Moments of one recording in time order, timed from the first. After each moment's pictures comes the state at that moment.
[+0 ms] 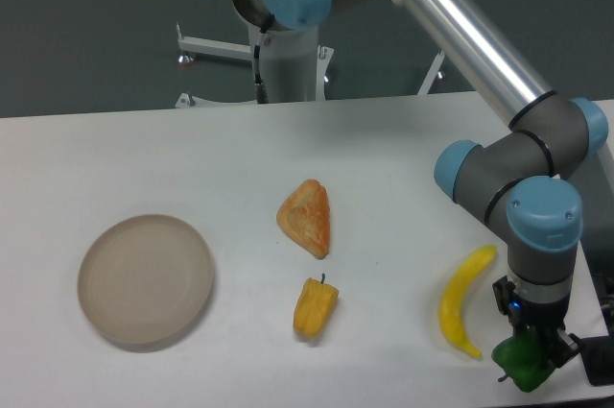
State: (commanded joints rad) arm 2.38 -2.56 -0.64 -1.13 1.61 1.58
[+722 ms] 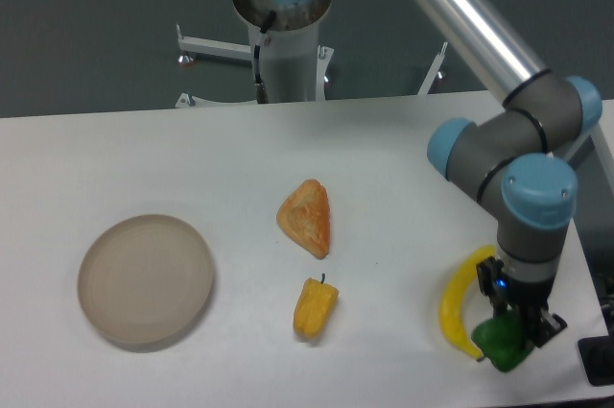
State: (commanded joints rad) arm 2.41 -2.32 -0.98 -1.14 1.51 1.56
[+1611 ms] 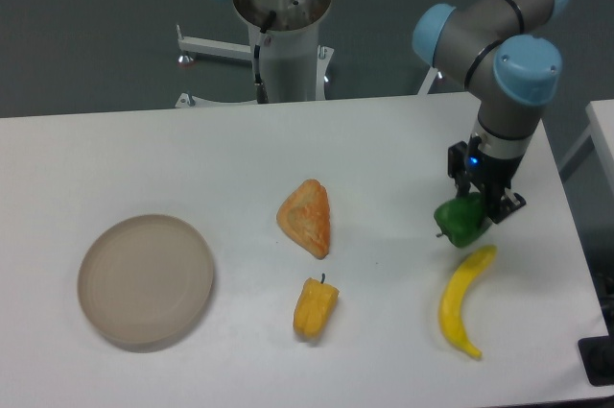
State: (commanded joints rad) arm 2.57 -1.99 -1.51 -1.14 1.42 1.80
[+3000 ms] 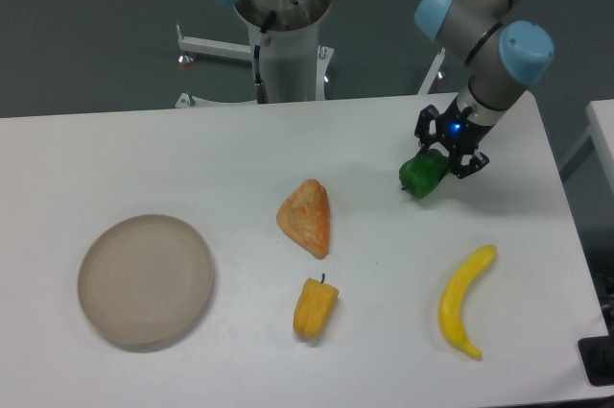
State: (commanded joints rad) arm 2.64 -1.95 -1.67 -1.23 1.37 1.65
